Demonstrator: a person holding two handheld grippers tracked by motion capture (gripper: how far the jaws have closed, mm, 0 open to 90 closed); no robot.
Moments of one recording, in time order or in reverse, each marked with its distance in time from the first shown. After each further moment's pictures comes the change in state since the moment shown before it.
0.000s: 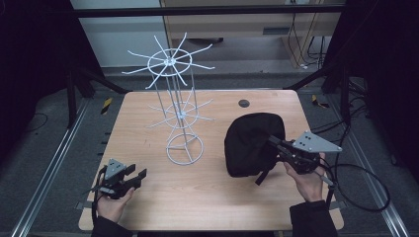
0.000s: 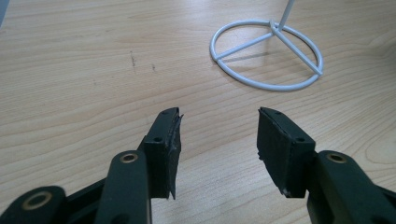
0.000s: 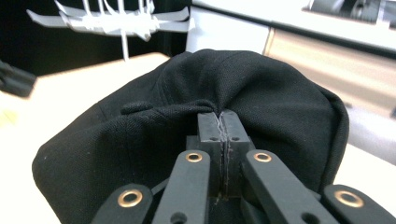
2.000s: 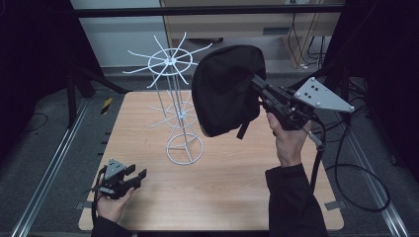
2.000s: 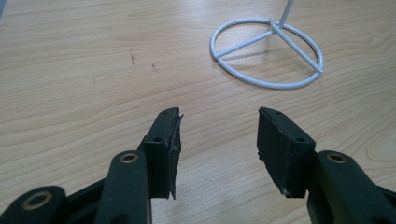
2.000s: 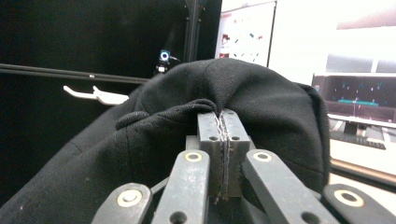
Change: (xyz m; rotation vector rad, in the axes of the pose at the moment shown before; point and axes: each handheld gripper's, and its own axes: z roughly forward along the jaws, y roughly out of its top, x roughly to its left) left arm 0.000 -0.001 0.001 0.005 0.001 0.001; right arm 0.015 0.140 0.021 -0.457 0.057 0.022
